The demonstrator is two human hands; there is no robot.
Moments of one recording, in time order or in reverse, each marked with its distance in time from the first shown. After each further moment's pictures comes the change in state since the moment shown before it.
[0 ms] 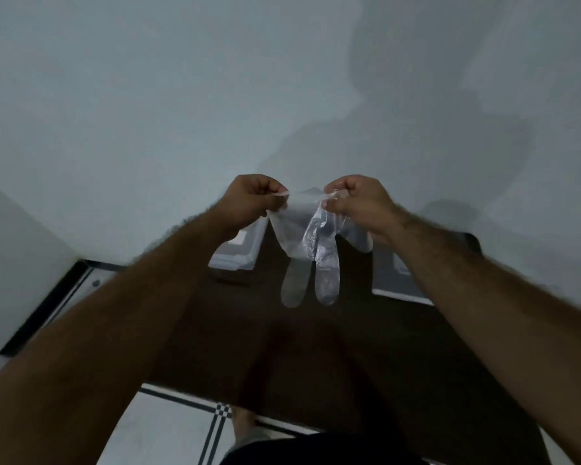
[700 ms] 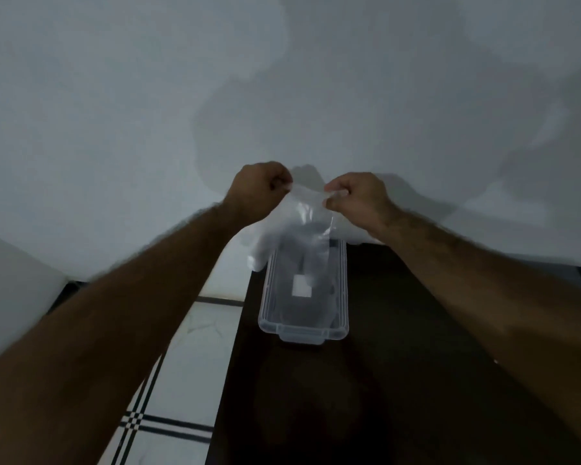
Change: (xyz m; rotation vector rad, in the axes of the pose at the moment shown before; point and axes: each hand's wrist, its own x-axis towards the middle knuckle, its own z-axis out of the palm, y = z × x) left_hand 0.211 -0.149 -0.219 0.558 0.063 0.244; right_hand 0.268 -0.006 0.217 -0.395 0.121 -0.019
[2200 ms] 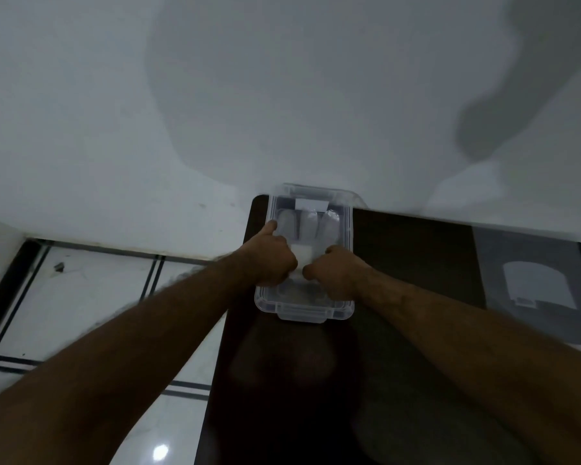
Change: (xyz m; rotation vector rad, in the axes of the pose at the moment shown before) left_hand -0.097 -0.058 0.133 0.752 -0.872 0.451; right_hand -0.078 0.085 0.111 -1.143 -0.893 -0.449
